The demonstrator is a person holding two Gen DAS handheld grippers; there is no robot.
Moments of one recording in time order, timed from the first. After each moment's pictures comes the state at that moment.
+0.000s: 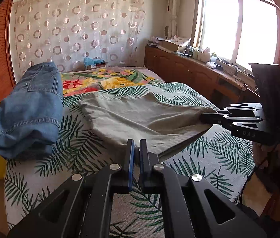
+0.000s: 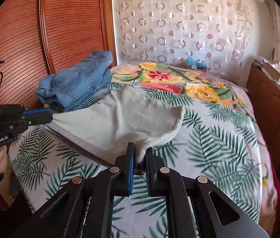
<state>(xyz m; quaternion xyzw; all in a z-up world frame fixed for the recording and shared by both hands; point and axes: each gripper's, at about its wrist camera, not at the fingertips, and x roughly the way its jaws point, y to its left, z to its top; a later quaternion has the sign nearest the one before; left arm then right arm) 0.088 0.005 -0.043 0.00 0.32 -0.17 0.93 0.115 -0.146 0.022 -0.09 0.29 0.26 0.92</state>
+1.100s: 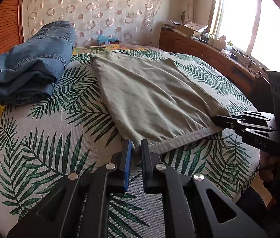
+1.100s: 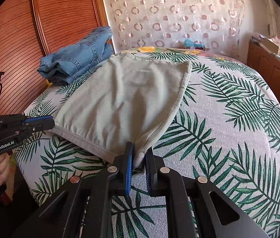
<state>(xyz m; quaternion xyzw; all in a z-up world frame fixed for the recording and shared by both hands) 0.066 0.010 -0.105 -0.02 0.38 -0.11 0.92 0.100 -0.159 -0.038 -0.04 0.33 0.25 0.91</state>
